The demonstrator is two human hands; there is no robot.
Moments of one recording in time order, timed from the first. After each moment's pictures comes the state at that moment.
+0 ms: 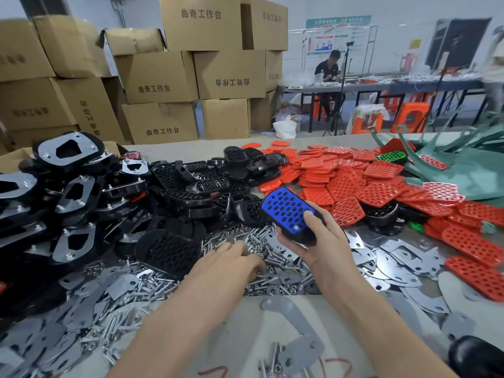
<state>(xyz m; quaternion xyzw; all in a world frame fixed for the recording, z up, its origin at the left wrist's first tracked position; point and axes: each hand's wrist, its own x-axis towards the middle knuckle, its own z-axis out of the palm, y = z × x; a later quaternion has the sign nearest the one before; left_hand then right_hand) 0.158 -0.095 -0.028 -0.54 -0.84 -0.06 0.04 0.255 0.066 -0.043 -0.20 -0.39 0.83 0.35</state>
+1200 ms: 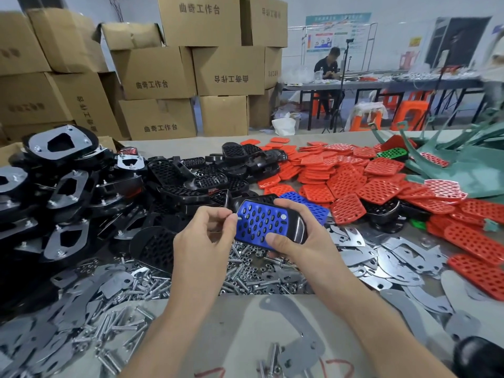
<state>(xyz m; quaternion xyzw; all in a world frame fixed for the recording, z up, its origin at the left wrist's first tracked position) 0.152 -0.087 -0.033 -0.30 -0.74 -0.60 0.11 0.261 0.051 -0.043 -0.09 -0.65 0.70 0.29</state>
